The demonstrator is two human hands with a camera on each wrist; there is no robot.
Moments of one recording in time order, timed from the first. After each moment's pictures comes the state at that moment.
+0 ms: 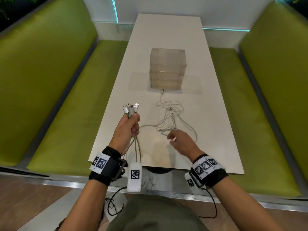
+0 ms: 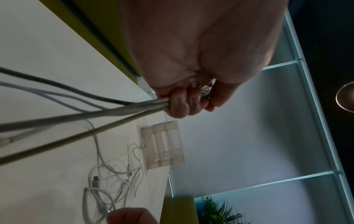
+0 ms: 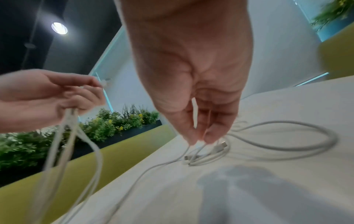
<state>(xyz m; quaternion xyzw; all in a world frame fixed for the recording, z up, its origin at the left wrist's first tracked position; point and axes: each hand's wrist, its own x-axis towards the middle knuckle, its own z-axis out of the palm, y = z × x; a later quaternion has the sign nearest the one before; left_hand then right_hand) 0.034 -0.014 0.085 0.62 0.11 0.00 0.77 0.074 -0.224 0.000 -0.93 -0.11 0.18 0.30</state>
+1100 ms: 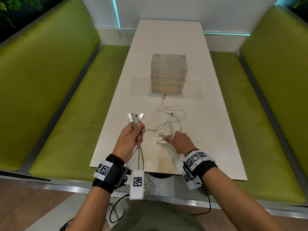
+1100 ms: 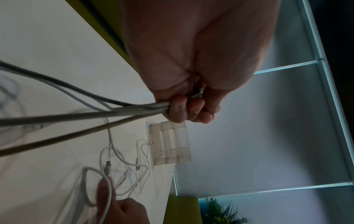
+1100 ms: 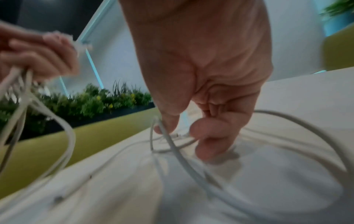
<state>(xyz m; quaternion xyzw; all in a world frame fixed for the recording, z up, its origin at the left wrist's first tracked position) 0.034 -0.013 0.067 0.63 0.09 -0.02 0.77 0.103 -0.208 -0.008 -0.94 0.02 0.25 0.24</state>
